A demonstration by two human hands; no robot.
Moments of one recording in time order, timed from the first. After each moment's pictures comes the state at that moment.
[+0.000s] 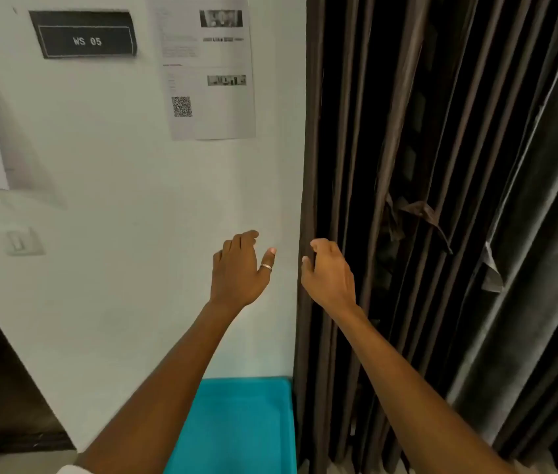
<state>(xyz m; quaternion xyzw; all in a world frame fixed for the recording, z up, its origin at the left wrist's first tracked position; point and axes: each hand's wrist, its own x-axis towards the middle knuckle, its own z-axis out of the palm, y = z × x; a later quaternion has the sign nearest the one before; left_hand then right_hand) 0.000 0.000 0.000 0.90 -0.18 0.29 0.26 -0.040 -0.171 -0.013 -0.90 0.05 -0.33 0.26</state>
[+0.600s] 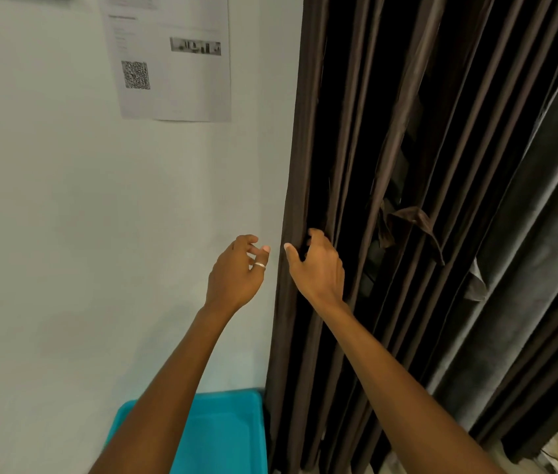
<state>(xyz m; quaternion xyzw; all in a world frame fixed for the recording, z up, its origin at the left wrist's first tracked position) 0.078 -0.044 -0.029 0.85 -0.20 0.21 0.45 0.028 -0.188 -0.011 -0.88 0.16 -0.37 0.26</state>
